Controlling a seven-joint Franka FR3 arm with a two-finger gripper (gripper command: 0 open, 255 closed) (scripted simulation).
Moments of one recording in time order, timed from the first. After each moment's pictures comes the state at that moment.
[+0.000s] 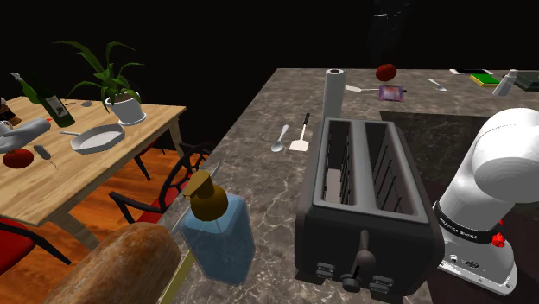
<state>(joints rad) 0.00 -0.80 -0.01 -2.28 -0.12 1.49 -0.03</state>
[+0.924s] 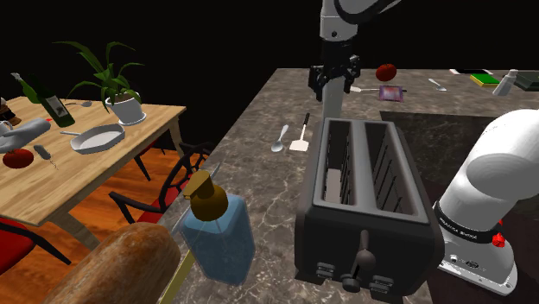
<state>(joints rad) -0.12 -0.51 0.12 -2.38 -0.02 1.88 0.50</state>
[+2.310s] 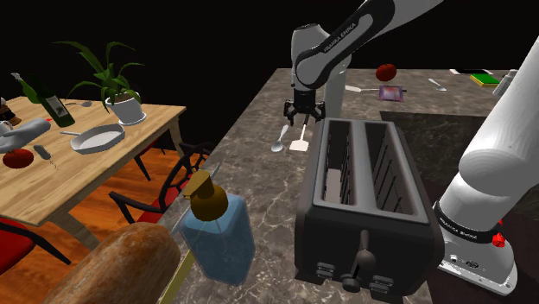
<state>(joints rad) -0.25 0.03 0.18 -2.28 -0.09 2.34 1.10</state>
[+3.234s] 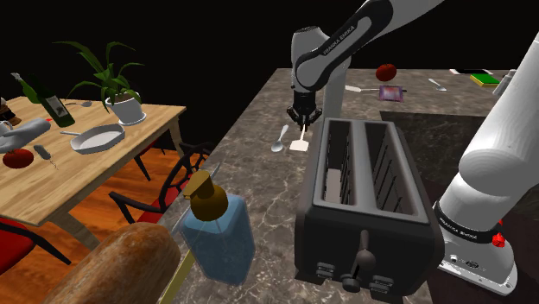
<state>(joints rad) -0.25 0.04 0.18 -2.29 -0.09 2.36 1.11</state>
